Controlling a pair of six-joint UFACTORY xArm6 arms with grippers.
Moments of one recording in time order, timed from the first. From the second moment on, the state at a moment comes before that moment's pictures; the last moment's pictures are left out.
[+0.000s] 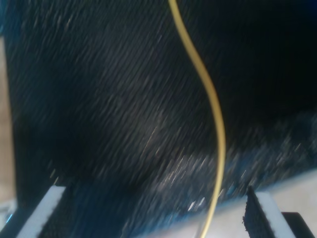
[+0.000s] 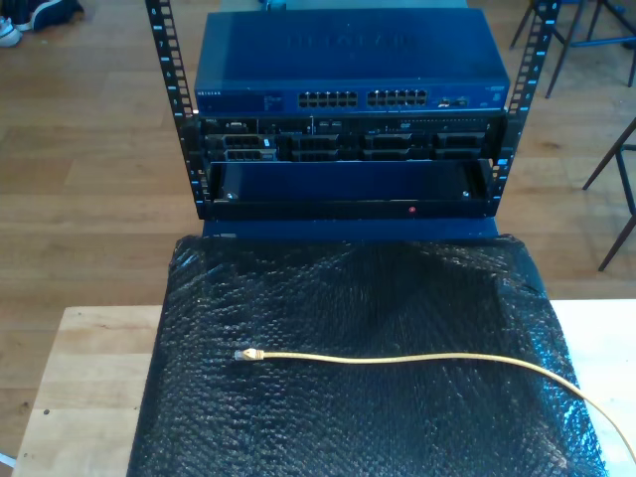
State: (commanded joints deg) left arm 54.4 -29.8 -30.0 -10.5 92.7 -213.4; right arm -50.9 -30.5 -46.7 42.2 104.9 -119.3
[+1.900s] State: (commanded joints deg) left arm 41.7 -26.0 -29.9 -17.8 86.0 -232.3; right arm 1.5 -25.2 -44.9 42.8 68.7 -96.3
